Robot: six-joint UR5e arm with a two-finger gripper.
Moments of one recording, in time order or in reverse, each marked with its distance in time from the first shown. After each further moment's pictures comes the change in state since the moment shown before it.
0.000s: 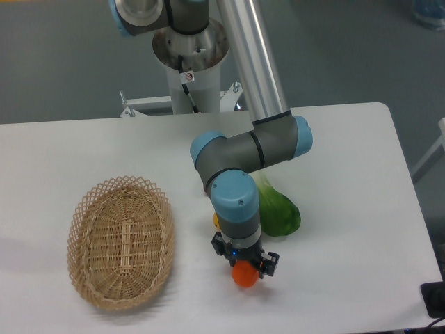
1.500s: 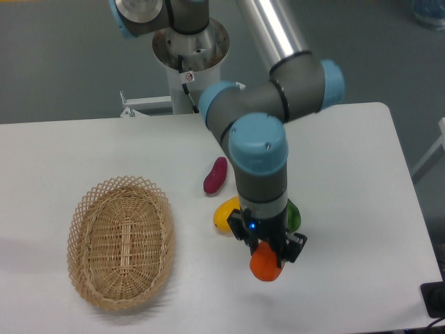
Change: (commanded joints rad) arm 0.077 0.228 0.262 -0.428 -0.130 0.127
